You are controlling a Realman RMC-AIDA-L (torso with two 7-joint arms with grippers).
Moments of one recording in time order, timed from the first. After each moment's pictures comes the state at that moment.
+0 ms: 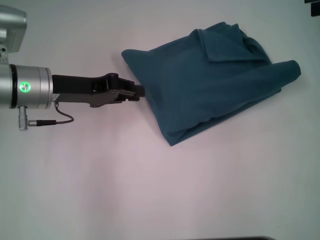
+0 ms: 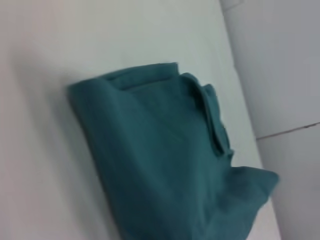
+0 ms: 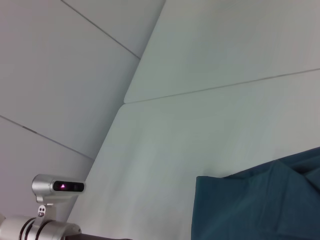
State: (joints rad) left arm -0.62 -2.12 -2.32 -0.69 -1.01 1.47 -2.47; right arm 0.70 1.75 -0.47 -0.82 -2.23 -1.91 2.47
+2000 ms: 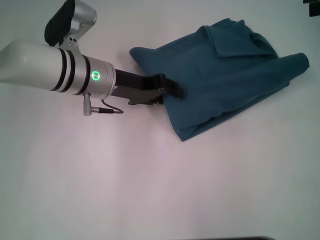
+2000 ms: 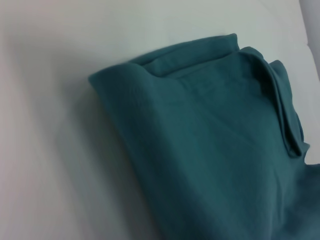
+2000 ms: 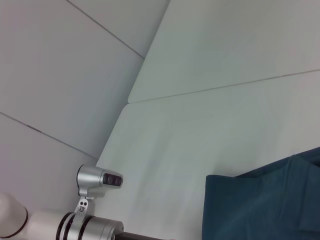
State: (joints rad) left arm -0.80 -2.16 -2.02 -0.54 -1.03 1.11 -2.69; right arm 0.70 1.76 -0.47 -0.82 -2.22 -1.91 2.47
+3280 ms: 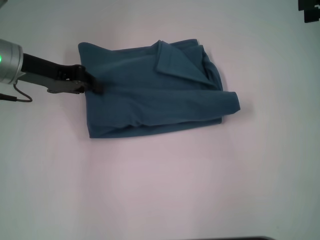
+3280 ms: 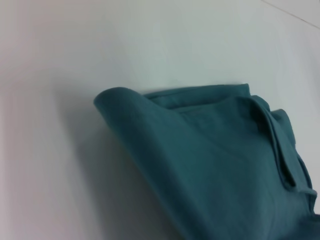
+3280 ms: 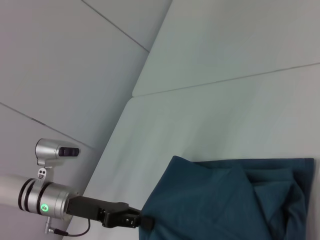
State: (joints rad) left arm -0.70 -1.95 -2.12 -0.70 -0.93 1.42 -2.62; right arm 0.70 1.77 -0.47 -0.80 -2.22 -1.91 2.44
